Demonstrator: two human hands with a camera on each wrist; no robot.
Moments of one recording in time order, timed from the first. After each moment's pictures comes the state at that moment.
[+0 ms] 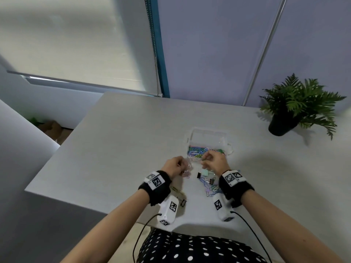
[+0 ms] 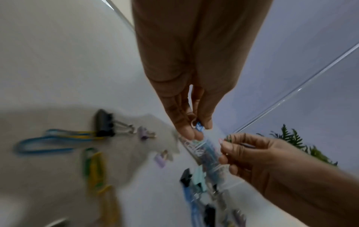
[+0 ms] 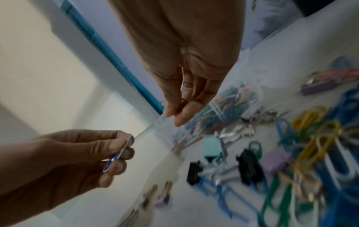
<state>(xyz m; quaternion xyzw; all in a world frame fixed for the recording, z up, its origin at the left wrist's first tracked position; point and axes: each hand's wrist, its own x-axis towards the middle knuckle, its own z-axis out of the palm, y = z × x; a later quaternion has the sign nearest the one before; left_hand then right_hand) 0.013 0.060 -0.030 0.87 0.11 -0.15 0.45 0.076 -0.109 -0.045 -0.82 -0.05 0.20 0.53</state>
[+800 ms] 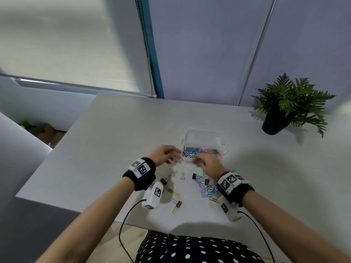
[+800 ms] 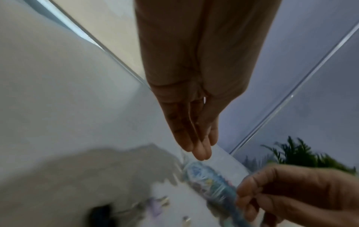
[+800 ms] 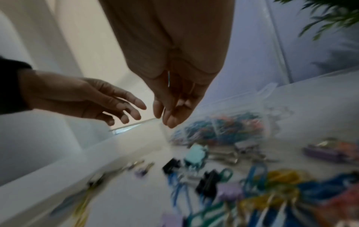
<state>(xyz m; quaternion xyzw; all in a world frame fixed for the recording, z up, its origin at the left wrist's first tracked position) 0.044 0.099 -0.008 0.85 0.04 -0.20 0.48 0.070 -0.115 -0.032 -0.87 -0.24 0.17 0.40</state>
